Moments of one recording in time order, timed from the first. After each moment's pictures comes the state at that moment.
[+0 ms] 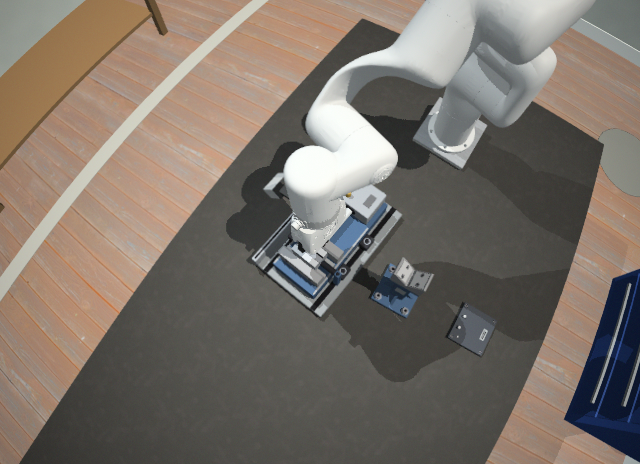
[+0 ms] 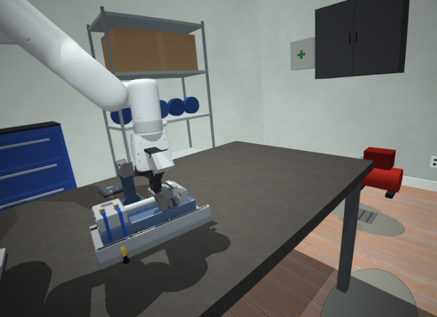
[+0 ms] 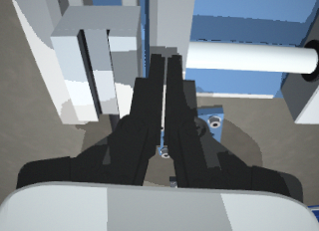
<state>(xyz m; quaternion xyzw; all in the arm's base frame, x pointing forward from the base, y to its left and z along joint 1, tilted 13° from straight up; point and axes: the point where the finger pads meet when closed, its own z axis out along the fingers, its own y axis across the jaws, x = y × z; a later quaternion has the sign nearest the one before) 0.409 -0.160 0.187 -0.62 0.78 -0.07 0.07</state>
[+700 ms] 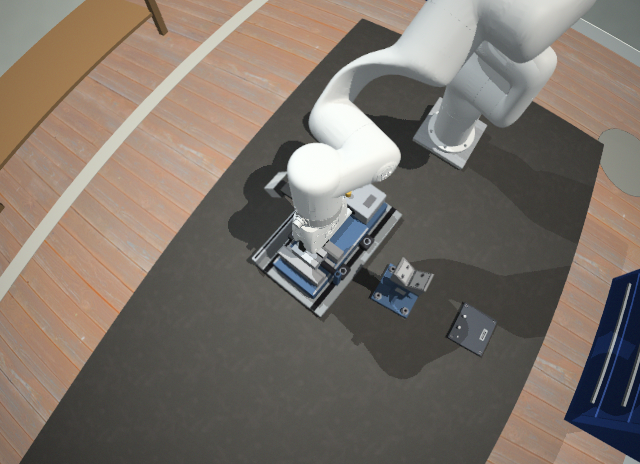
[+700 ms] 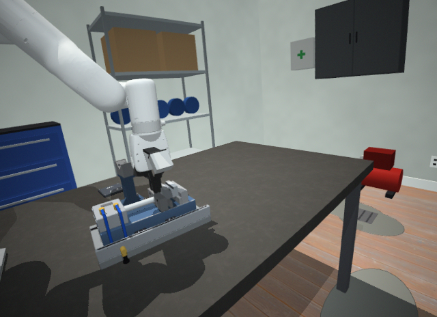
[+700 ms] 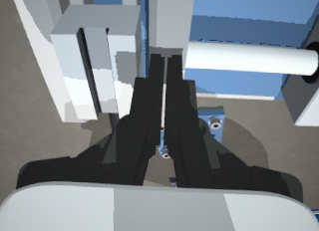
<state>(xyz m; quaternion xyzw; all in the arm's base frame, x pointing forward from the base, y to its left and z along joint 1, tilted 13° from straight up) 0.408 -0.160 0.187 -0.62 0.78 -0.08 0.07</state>
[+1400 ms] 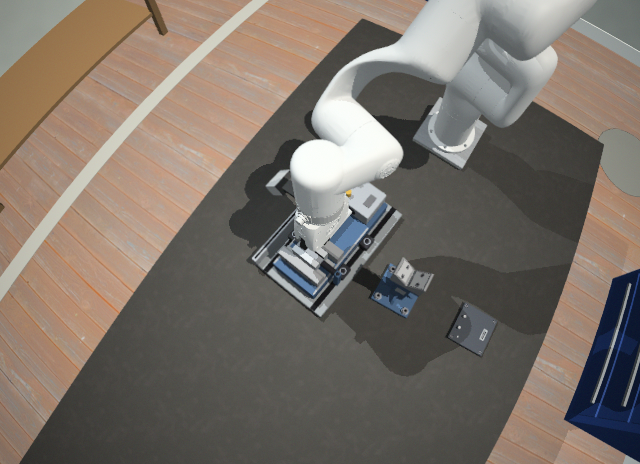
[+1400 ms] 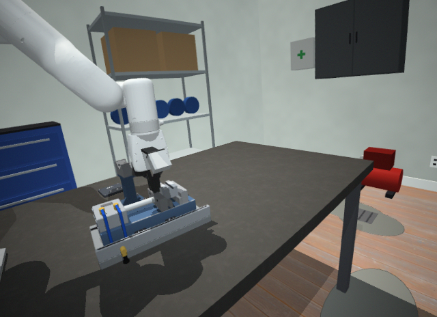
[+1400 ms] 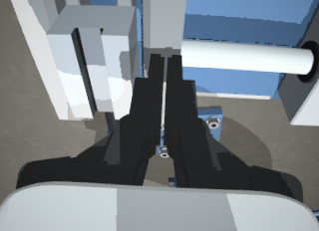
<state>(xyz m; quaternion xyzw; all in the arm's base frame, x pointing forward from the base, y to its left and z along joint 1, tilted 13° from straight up) 0.404 -0.159 0.188 -0.62 0.78 -0.08 0.07</state>
